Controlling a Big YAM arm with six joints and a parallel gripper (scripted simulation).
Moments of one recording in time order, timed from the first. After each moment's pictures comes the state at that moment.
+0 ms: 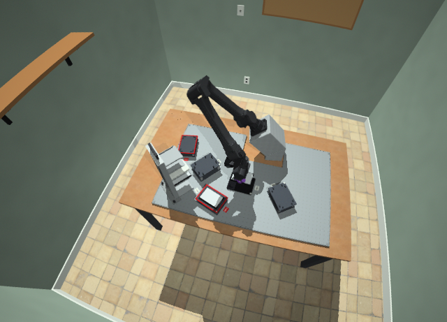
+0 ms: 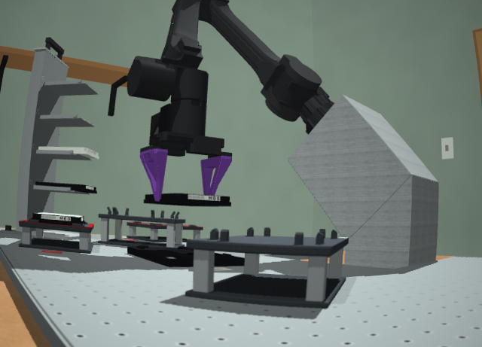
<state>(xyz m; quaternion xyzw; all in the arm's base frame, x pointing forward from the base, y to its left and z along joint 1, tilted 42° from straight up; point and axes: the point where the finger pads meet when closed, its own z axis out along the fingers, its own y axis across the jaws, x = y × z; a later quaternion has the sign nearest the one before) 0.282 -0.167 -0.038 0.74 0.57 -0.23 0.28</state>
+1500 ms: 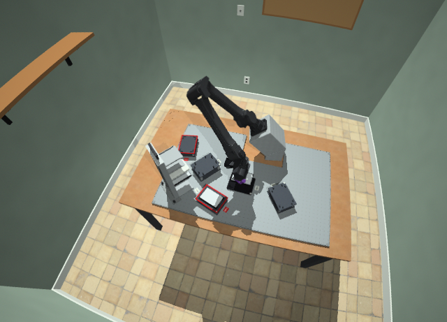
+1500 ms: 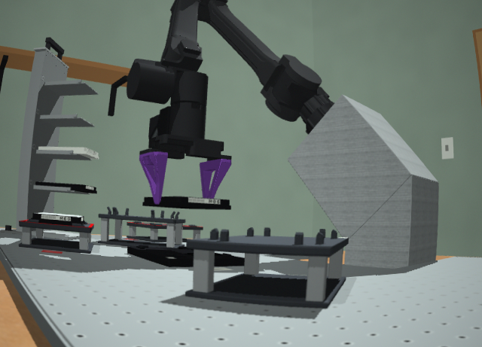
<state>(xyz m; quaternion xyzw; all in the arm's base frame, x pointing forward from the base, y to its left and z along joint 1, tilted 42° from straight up) 0.283 -0.170 -0.041 0.74 0.57 -0.23 0.28</state>
